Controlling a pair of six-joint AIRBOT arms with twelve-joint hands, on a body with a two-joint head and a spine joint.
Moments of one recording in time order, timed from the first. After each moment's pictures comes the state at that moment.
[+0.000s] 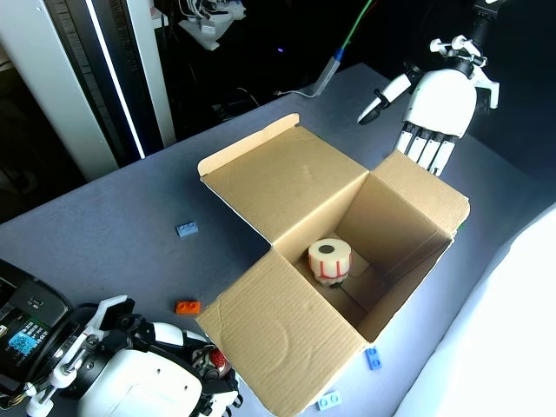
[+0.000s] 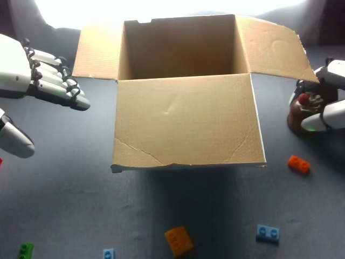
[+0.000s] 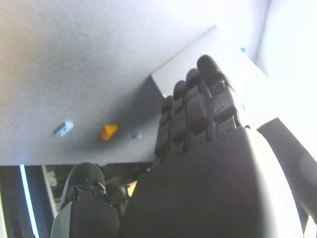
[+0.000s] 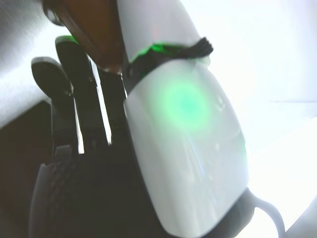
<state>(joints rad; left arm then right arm) 0.16 -1.02 1.74 1.96 -1.02 -0.48 -0.44 -1.14 1.45 0.35 0.33 -0.58</state>
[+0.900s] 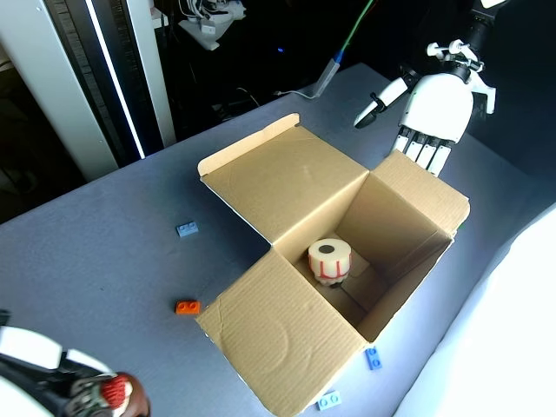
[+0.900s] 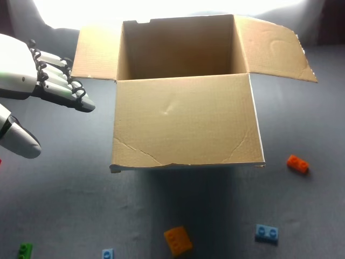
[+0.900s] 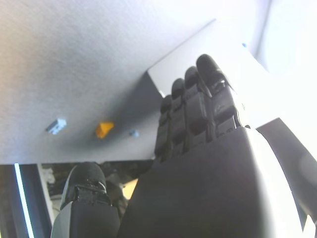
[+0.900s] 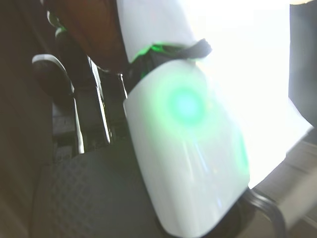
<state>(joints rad) 0.17 -1.03 1.73 1.96 -1.01 -0.49 -0.06 -0.68 1.17 0.07 0.15 -0.66</state>
